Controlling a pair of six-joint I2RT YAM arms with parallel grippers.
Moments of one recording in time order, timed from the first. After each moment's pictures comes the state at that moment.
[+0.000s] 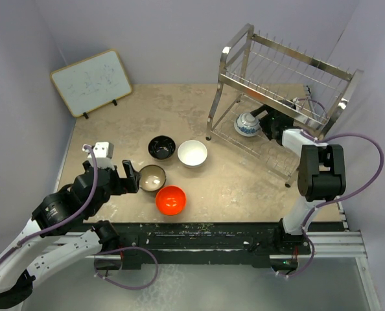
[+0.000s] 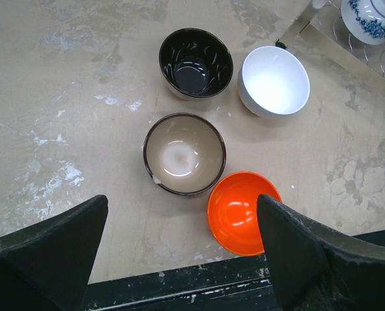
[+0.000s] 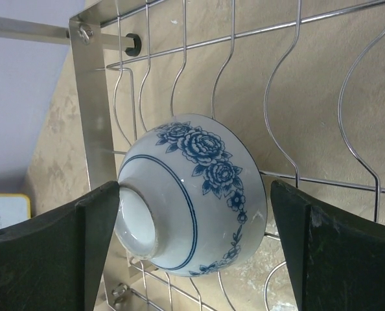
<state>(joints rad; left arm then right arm) -0.85 0.54 0.93 -0.95 -0.55 -0.59 0.00 1.78 1.08 0.07 0.01 0.93</state>
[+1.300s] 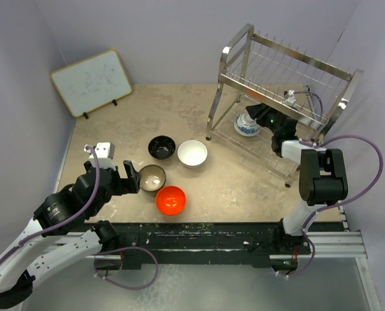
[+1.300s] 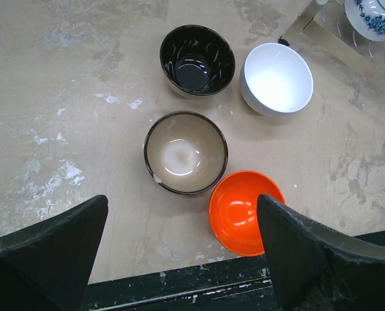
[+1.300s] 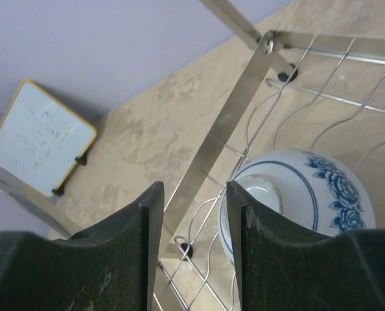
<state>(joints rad) -0.85 0.54 0.92 -0.94 -0.55 -0.59 0.00 1.72 0.89 0.66 -0.26 0.72</state>
